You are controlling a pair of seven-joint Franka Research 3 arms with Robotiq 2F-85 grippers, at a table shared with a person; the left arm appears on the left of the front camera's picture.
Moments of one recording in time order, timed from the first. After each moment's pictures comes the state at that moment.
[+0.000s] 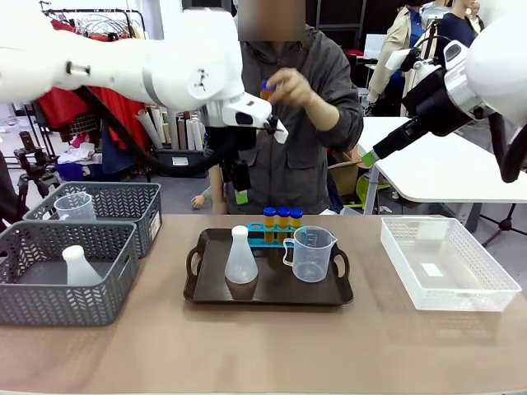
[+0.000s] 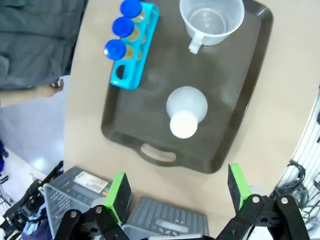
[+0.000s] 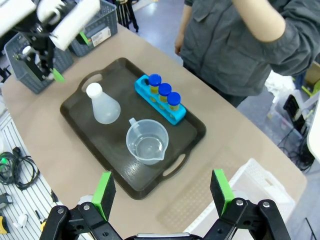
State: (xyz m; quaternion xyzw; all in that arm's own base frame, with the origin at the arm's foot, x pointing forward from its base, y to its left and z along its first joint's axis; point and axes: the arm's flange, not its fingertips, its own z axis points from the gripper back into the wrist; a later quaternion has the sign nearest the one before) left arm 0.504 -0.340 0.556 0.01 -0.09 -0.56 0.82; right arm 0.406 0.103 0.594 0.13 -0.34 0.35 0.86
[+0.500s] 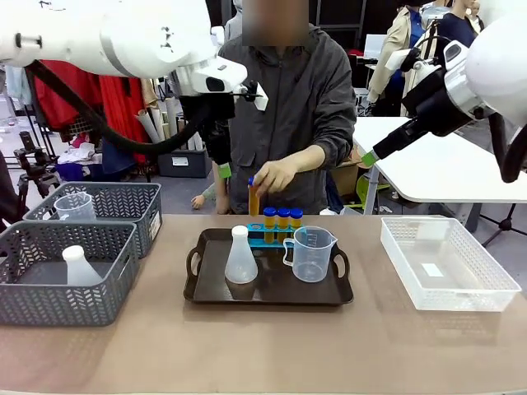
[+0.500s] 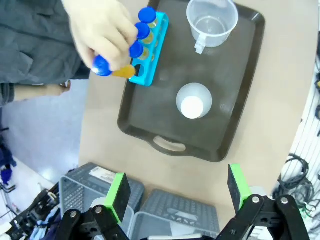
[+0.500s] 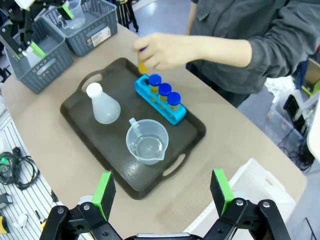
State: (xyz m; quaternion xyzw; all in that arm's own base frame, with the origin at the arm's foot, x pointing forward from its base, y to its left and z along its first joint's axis) left arm 0.494 -0.301 0.606 -0.01 -0.13 -0.58 0.81; right arm 0.406 0.103 0.594 0.13 -0.34 0.35 0.86
